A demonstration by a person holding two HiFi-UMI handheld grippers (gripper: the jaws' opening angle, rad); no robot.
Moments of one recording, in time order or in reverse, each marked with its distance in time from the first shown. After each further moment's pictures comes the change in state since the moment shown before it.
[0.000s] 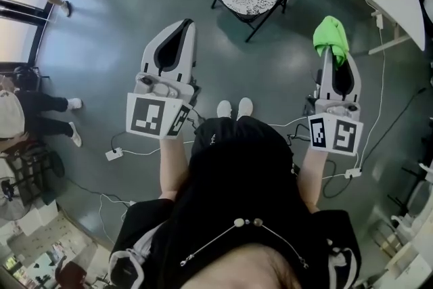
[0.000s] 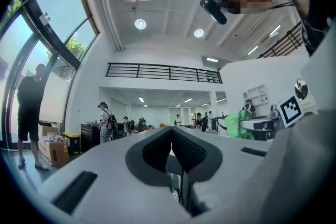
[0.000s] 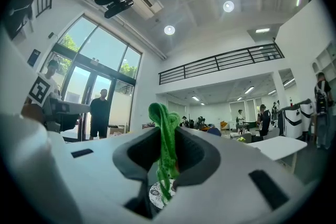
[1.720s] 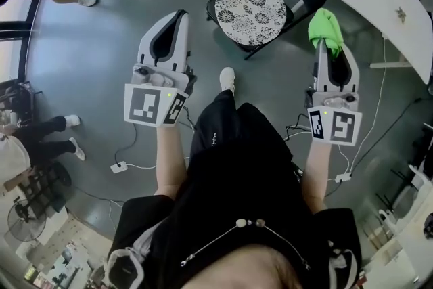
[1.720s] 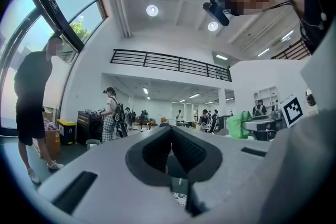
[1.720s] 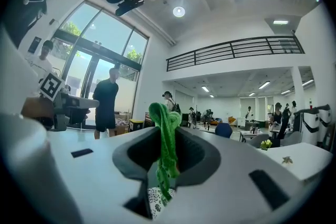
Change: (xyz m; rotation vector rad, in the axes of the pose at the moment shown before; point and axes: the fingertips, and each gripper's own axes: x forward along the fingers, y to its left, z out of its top) left arm 0.274 0.212 -0.094 -0.093 0.052 0.009; right arm 0.336 -0.029 -0.085 -0.088 0.121 0.088
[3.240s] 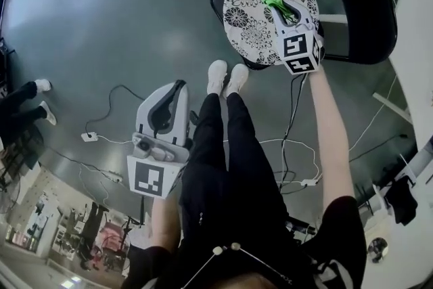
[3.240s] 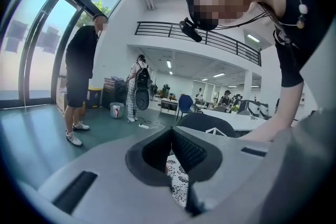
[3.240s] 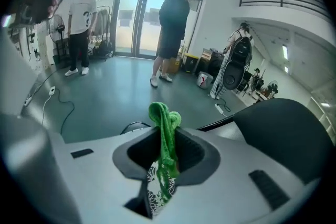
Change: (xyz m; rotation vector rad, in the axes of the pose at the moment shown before) left arm 0.039 0.087 -0.260 -0.172 0.293 0.241; right arm 0.327 0.099 -0.467 -0.418 0.639 0.620
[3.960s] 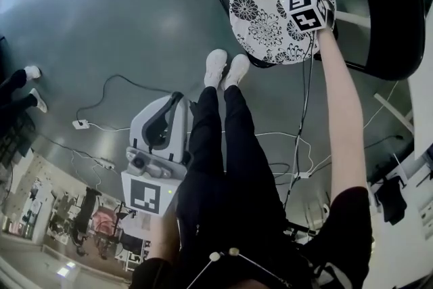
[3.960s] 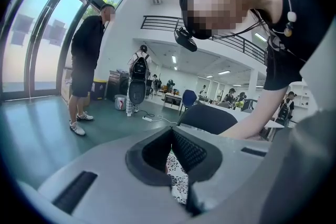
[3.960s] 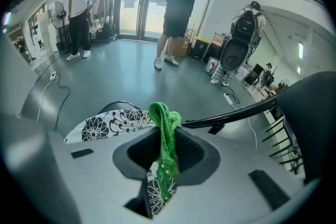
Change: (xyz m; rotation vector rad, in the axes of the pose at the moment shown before) left arm 0.003 0.022 -0.048 -0.045 0.048 0.030; right arm 0.136 -0.022 -0.055 -0.089 0.156 0.059
